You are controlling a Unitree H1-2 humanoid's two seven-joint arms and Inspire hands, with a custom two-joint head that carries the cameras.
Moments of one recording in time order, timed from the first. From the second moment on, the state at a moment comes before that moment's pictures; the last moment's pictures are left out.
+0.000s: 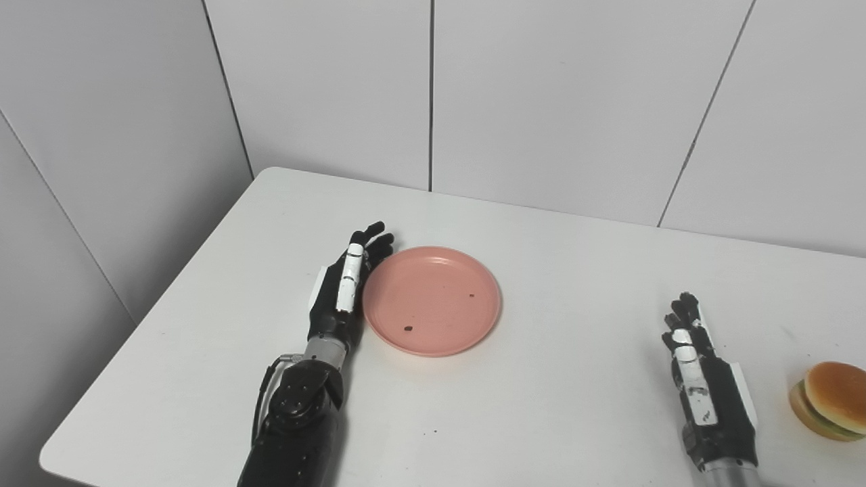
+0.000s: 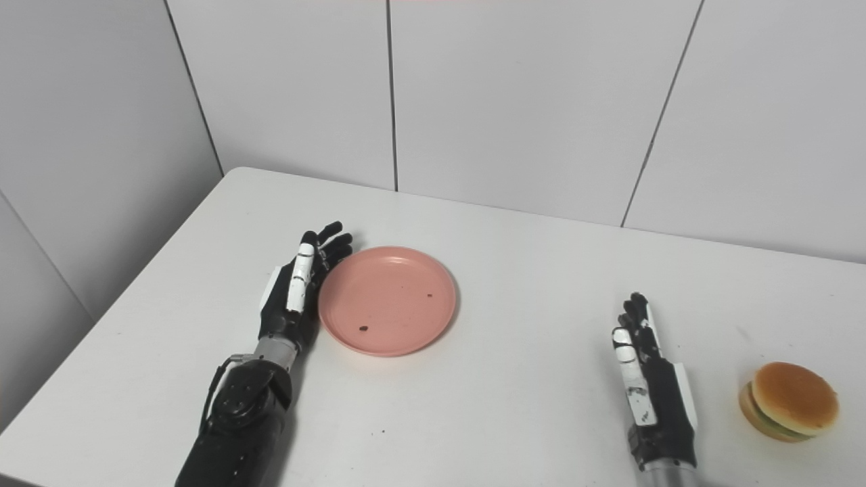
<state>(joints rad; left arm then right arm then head) -0.34 0.09 0.11 0.25 -0.21 -0.02 0.00 -0.23 -0.04 0.00 0.11 0.07 -0.07 0.08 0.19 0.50</state>
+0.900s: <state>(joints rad) -0.33 0.06 0.01 0.23 -0.11 -0.03 -0.03 -0.24 0.01 0.01 0.11 0.02 -0.07 0.04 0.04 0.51</state>
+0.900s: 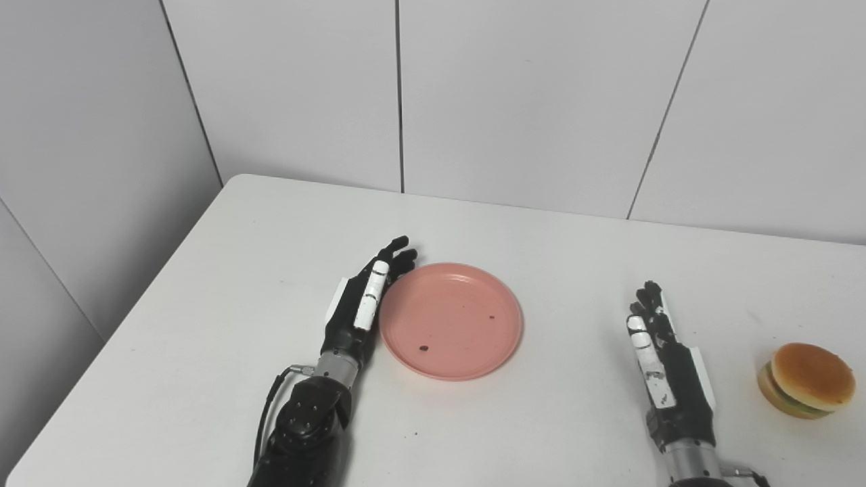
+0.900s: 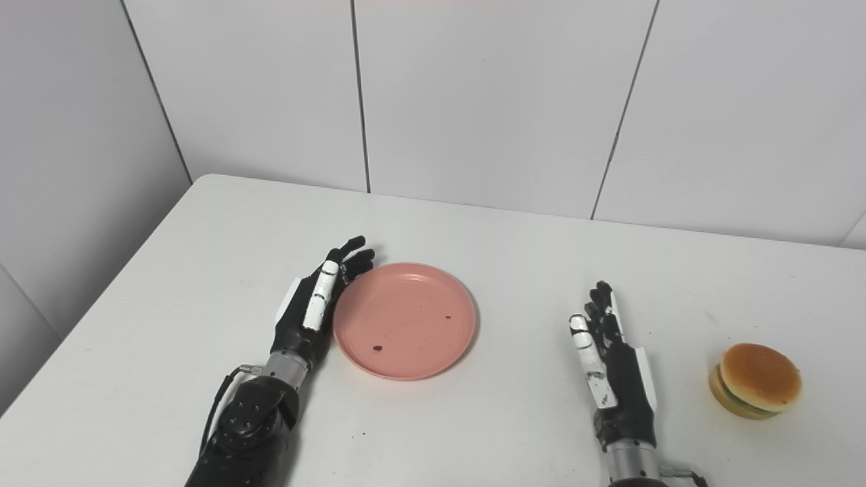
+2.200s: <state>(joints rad) -0.27 0.06 -0.13 0.17 -0.08 -0.02 -0.07 -0.24 0.06 0.05 0.12 -0.05 -0.07 -0.02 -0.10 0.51</state>
